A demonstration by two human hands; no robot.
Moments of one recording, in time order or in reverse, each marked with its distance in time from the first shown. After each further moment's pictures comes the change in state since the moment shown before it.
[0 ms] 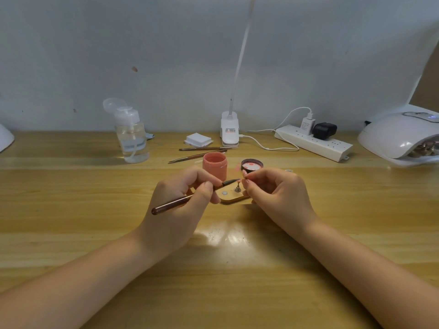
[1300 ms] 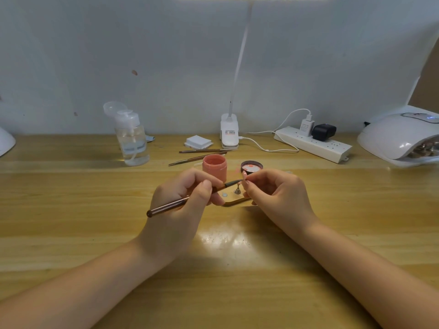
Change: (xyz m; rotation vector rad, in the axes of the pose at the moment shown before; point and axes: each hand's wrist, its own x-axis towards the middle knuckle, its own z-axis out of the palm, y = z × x) left_hand -0.004 0.002 0.006 -0.153 0.049 -0.054; right_hand 0.000 0.001 0.000 -0.004 0.027 -0.014
